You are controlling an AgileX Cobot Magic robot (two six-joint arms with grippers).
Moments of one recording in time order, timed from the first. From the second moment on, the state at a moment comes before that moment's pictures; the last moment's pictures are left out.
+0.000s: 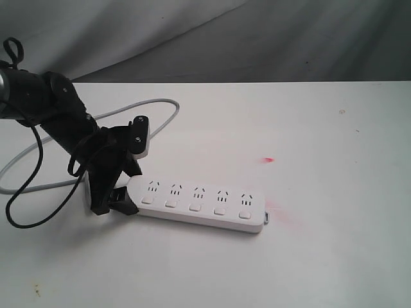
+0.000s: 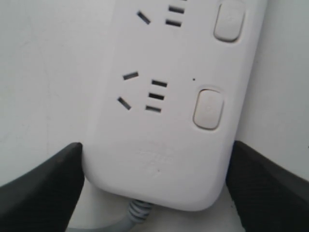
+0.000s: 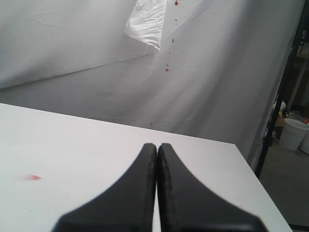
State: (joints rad) left arm -0.14 2.05 -1.24 -0.50 0.79 1.60; right arm -0.19 0.01 0.00 0.27 0.08 -0.47
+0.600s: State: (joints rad) left arm -0.14 2.05 -1.24 -0.50 0.79 1.60; right arm -0.19 0.01 0.00 0.30 0.08 -0.47
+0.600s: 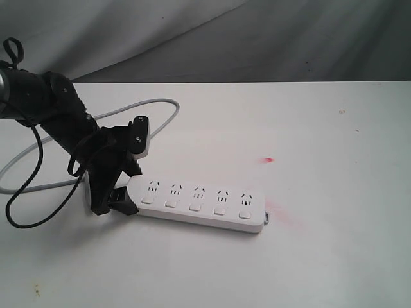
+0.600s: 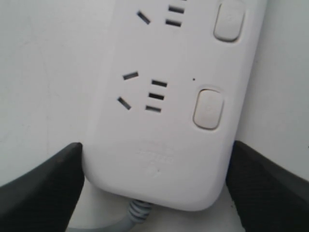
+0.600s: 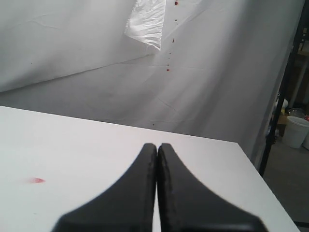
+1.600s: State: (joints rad) left arm -0.14 2.05 -1.24 -0.50 0.79 1.60; right arm -0.08 0.55 -0.73 0.26 0.68 -0.47
